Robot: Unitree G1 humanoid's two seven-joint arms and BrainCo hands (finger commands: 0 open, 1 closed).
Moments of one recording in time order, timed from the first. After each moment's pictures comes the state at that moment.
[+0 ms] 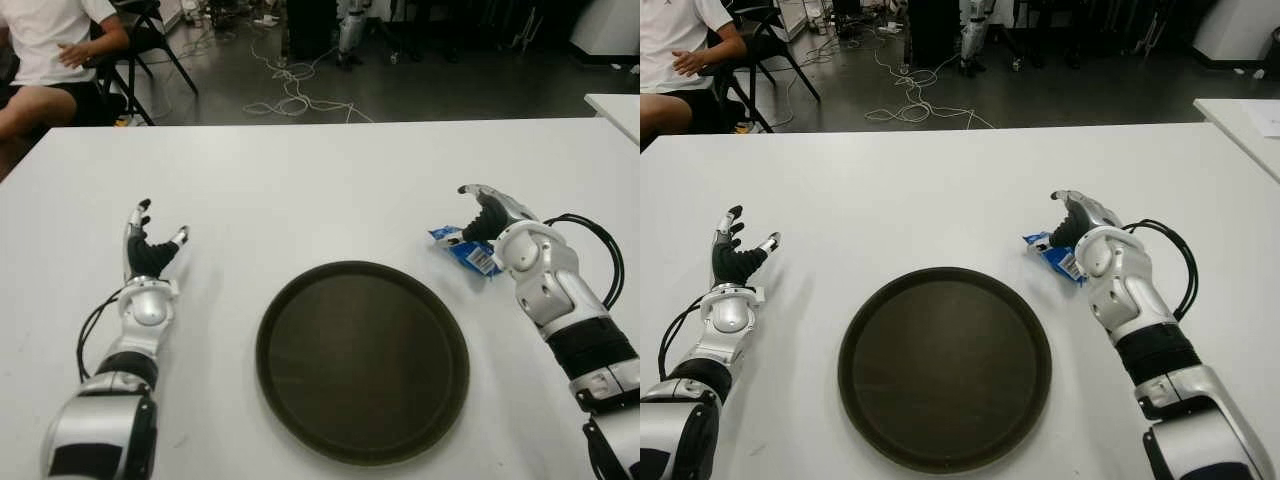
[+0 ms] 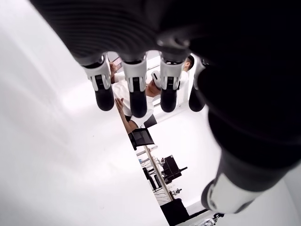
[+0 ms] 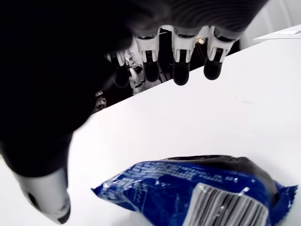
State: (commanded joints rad) left arm -0.57 0.26 0.08 1.23 0.18 -0.52 0.42; right arm -0.51 -0.43 0.31 0.35 -0.60 0.42 0.19
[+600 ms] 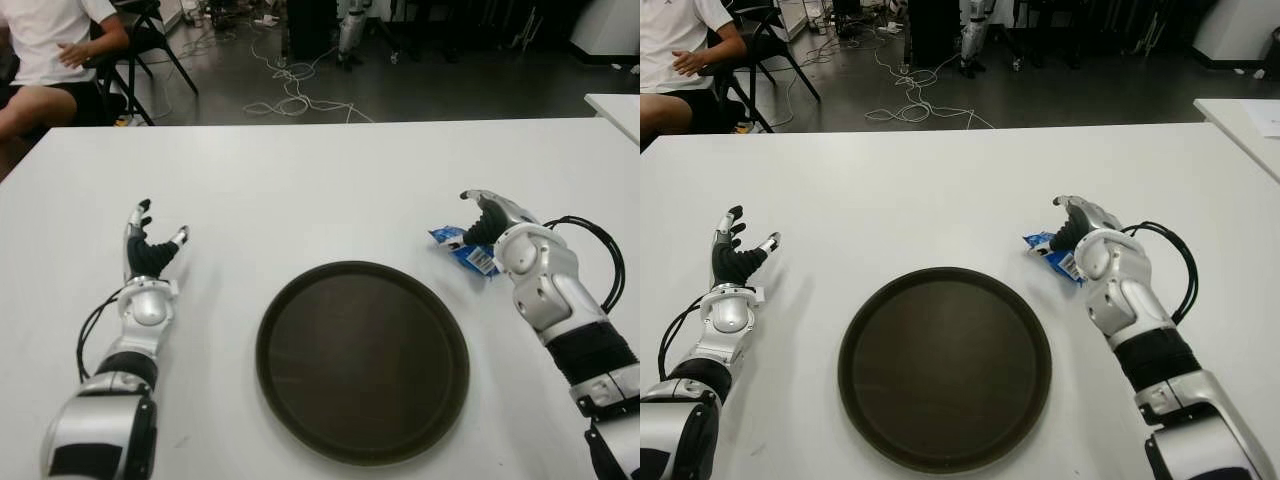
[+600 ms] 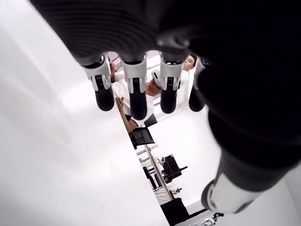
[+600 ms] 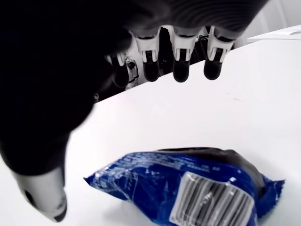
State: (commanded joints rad) left arm -0.57 0.26 0.08 1.23 0.18 -0.52 0.42; right arm -0.50 -0.44 0.33 0.33 -0.64 0.47 0.23
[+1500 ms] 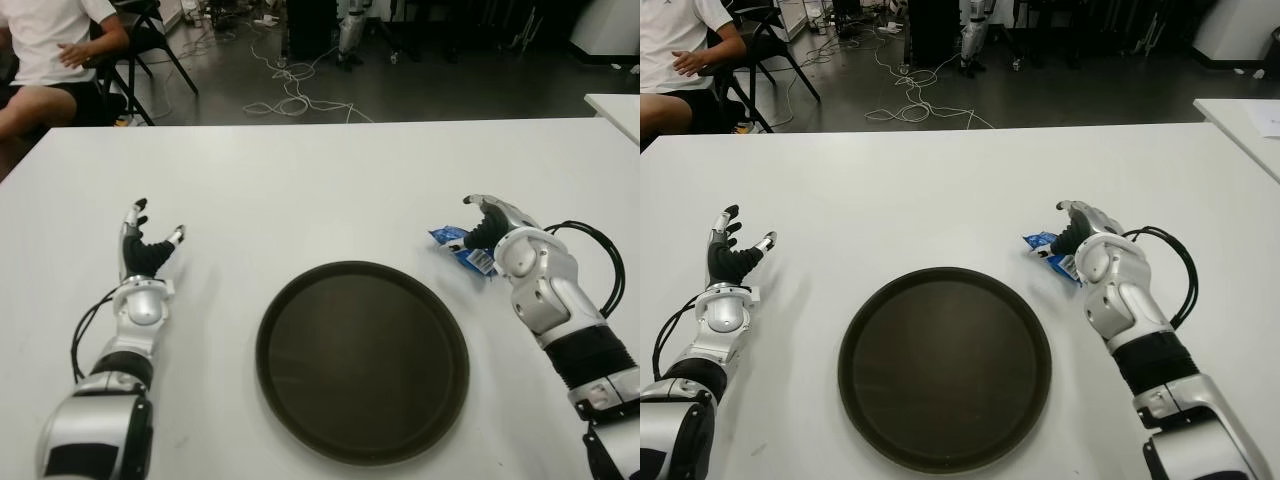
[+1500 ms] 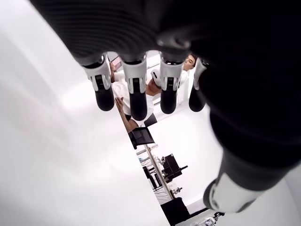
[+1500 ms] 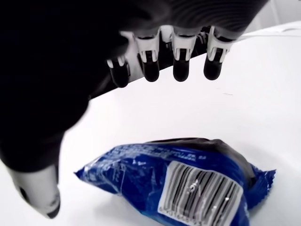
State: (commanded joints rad) left arm -0.57 0.28 0.08 1.23 0.18 -0.52 0.40; right arm -0.47 -0.39 0.29 0.34 -0.60 0.51 0.19
